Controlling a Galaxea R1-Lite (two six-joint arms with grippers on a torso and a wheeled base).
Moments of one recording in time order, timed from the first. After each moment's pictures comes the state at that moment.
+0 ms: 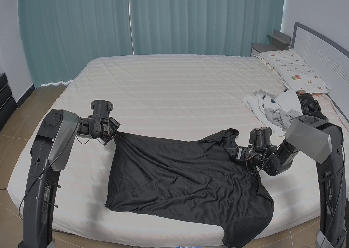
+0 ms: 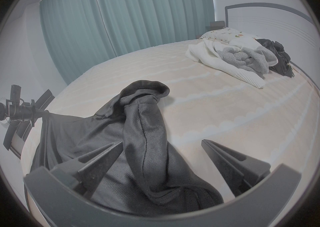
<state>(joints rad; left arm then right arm) -0.08 2.69 -1.98 -0.02 0.11 -0.99 0.24 2.51 -1.12 -0.82 -0.13 0.29</state>
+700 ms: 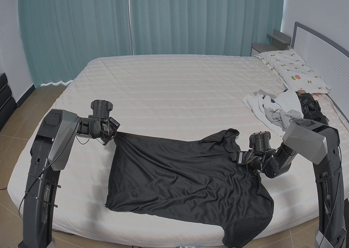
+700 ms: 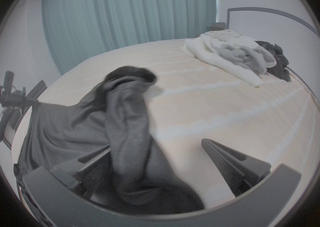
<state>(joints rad) -0.08 2.69 -1.98 -0.02 0.11 -0.99 0.22 2.55 -1.13 -0.81 -0.16 0.22</state>
